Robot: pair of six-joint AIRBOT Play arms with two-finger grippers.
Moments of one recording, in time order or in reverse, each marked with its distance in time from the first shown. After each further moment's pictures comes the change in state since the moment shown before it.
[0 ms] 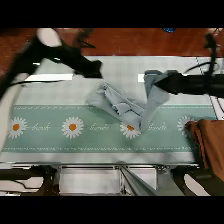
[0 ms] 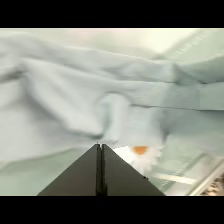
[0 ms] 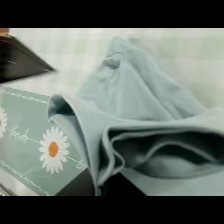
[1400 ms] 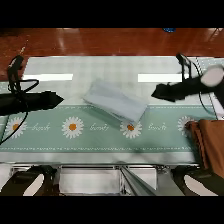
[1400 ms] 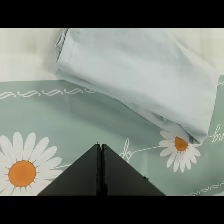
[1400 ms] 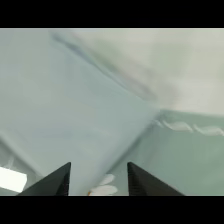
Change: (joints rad) left arm 0.223 0.752 -0.821 0.019 0.267 -0.042; right arm 0.031 -0.137 -0.101 -0.393 -0.087 0.266
